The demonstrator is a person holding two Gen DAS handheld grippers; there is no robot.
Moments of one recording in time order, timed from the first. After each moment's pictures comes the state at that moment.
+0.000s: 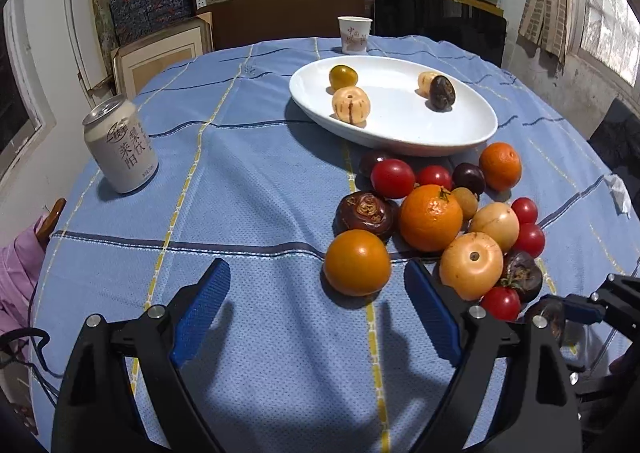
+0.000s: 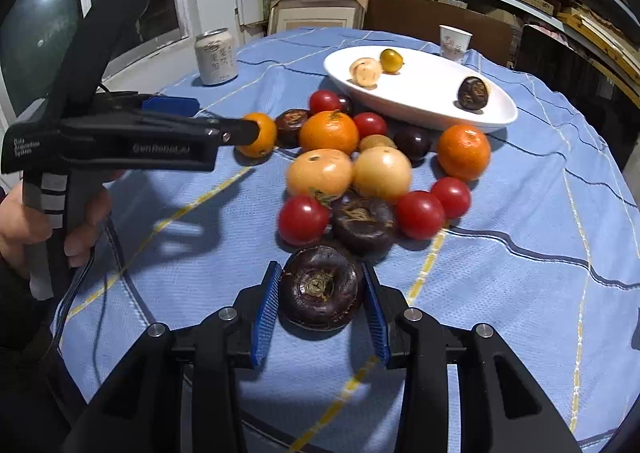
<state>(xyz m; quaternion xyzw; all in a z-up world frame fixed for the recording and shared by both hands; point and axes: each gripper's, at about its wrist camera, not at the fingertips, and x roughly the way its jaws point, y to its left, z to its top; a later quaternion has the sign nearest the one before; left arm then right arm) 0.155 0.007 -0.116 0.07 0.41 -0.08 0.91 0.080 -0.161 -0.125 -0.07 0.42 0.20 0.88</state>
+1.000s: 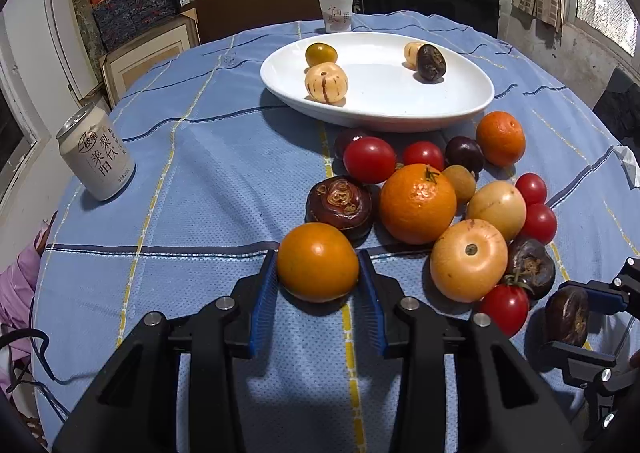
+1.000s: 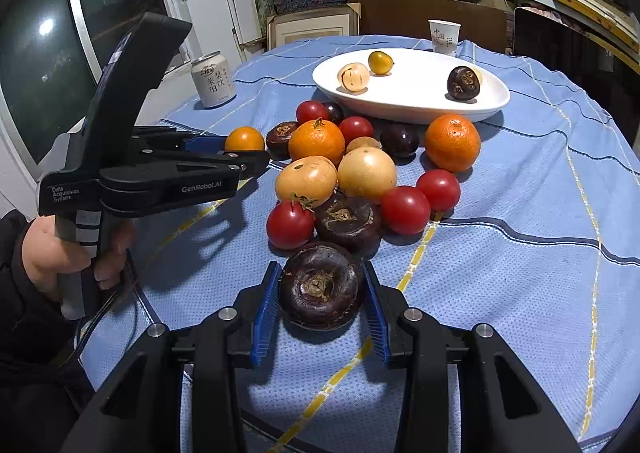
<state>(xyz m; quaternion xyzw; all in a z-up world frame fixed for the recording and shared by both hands) 0.165 -0.018 -0.133 0.11 0.42 -0.08 0.90 0.082 -0.179 -0.126 -0.01 0.41 0.22 0.88</state>
